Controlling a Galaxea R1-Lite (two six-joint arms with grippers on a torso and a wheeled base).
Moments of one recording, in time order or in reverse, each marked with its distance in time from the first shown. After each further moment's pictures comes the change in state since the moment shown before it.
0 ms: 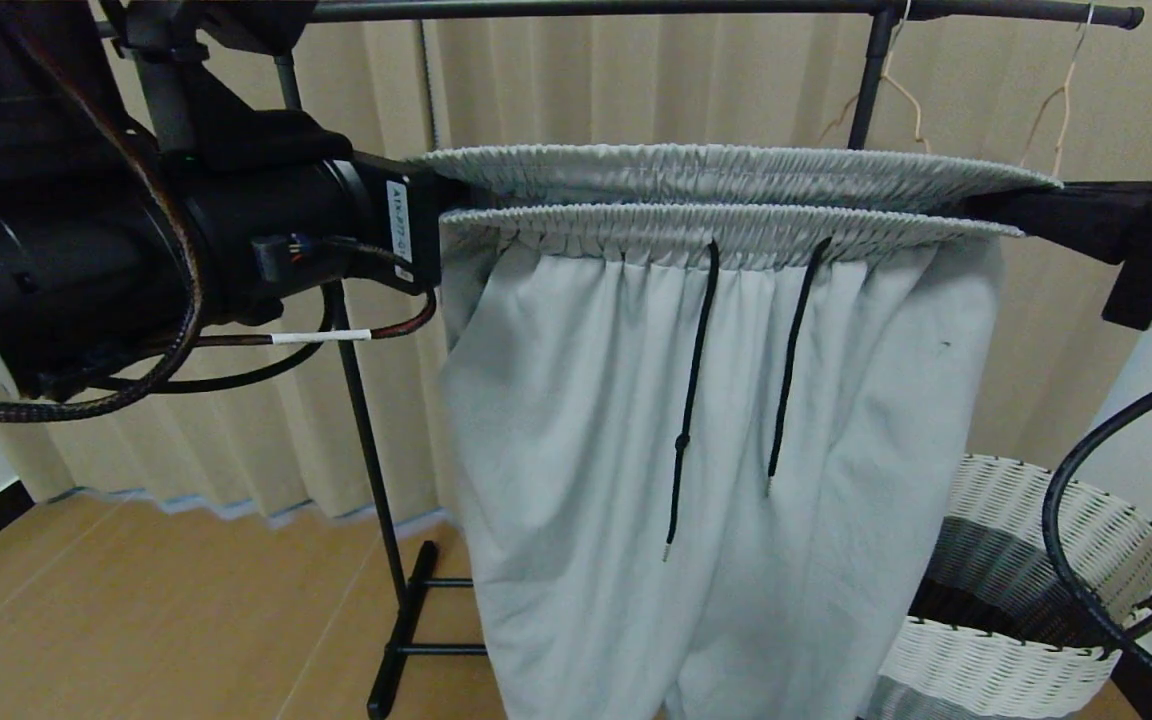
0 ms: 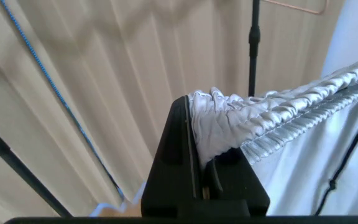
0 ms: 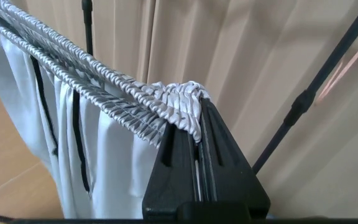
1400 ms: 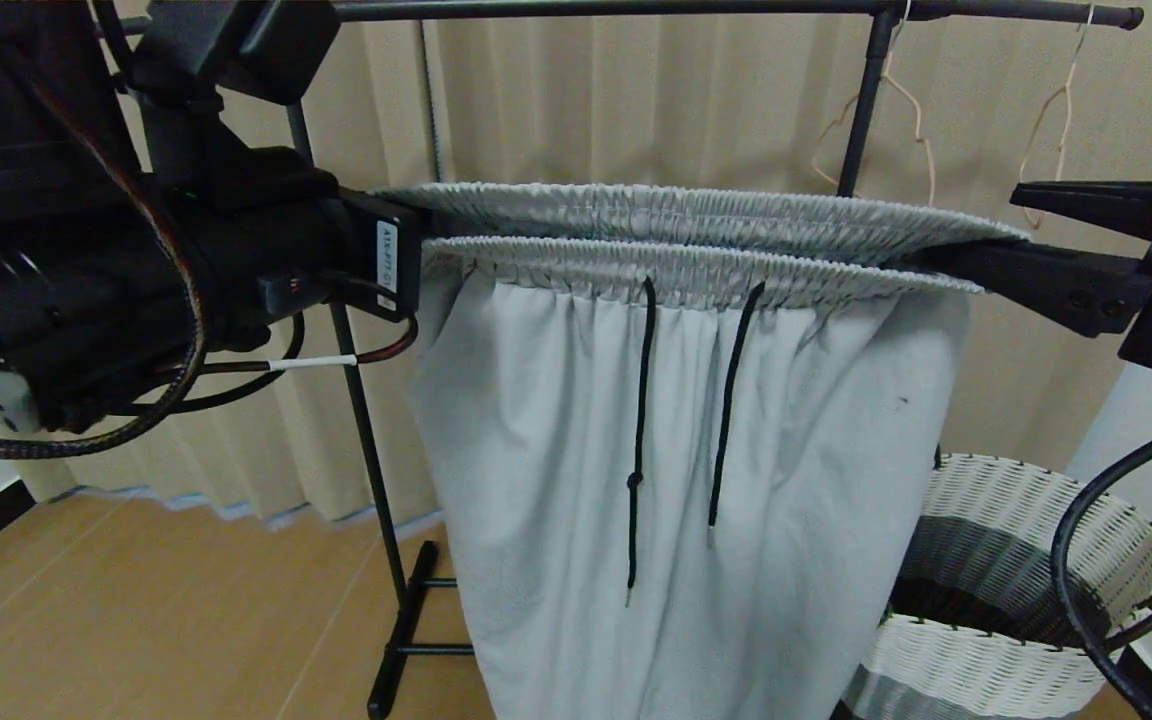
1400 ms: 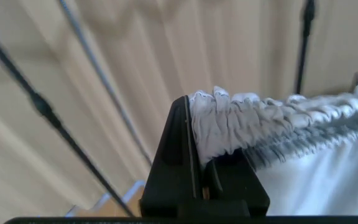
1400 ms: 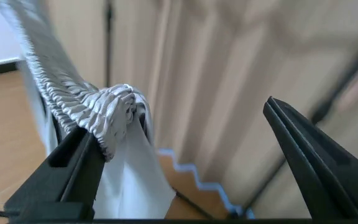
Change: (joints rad) left arm 0.001 -0.013 0.049 0.000 0.168 0.079; right arm 0.041 -0.048 0.097 -0.090 0.032 0.005
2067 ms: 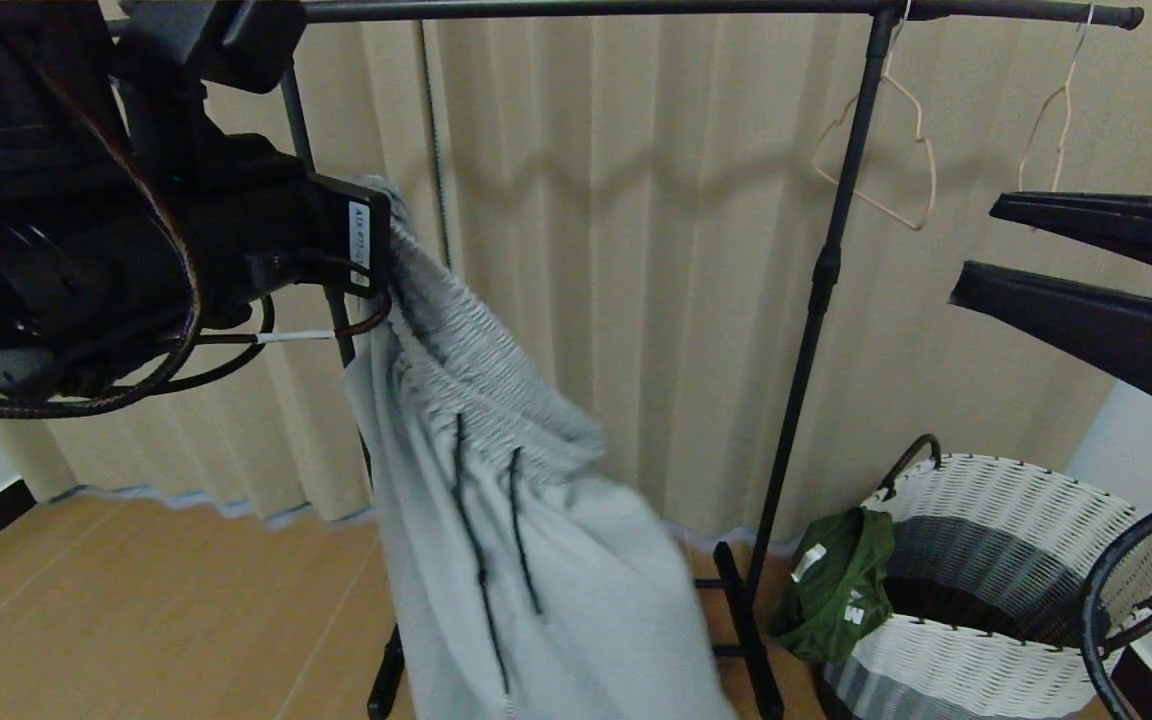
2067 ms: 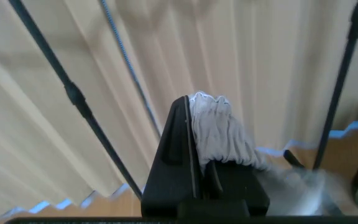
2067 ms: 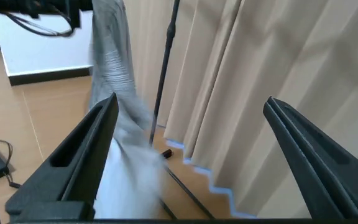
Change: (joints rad) left arm 0.058 0.016 -0.026 0.001 0.054 0.004; right arm 0.010 -0.054 0.100 -0.104 0.251 0.040
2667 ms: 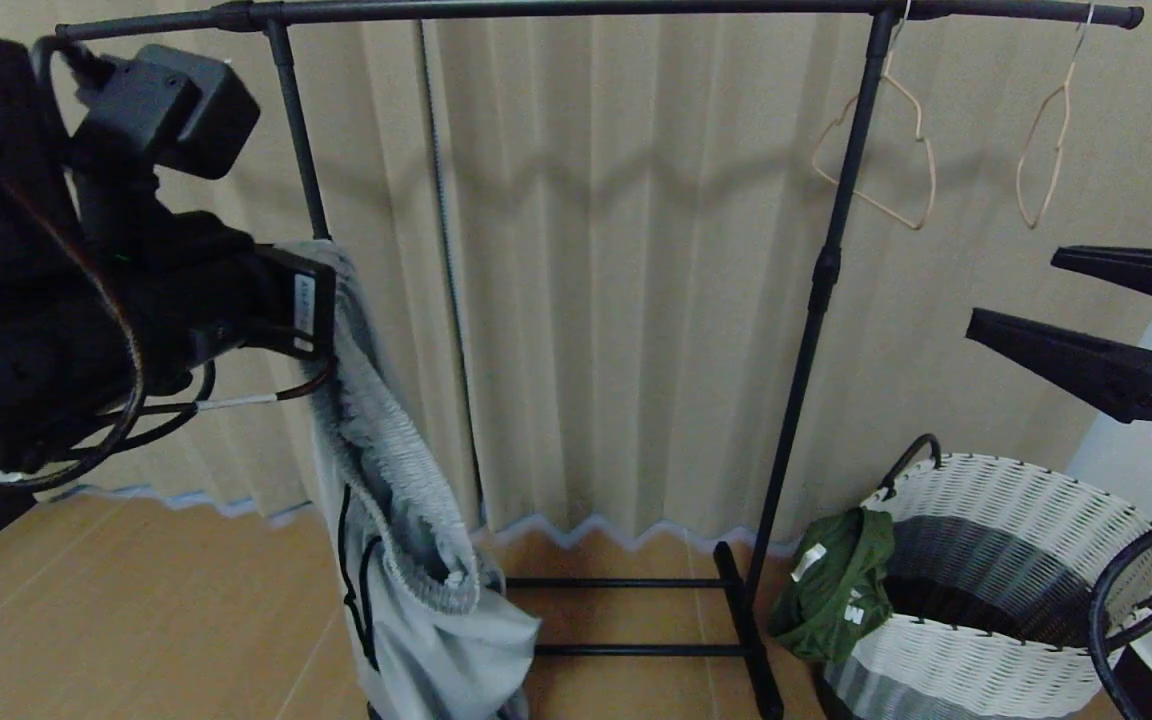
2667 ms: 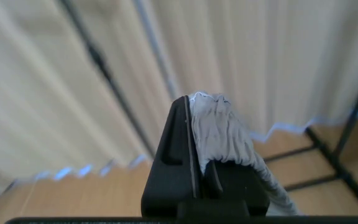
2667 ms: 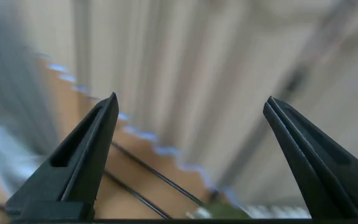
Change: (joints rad) left arm 0.078 -0.085 0.167 0.005 0.004 0.000; right arm -0.170 -0.015 0.084 0.030 -0.155 -0.102
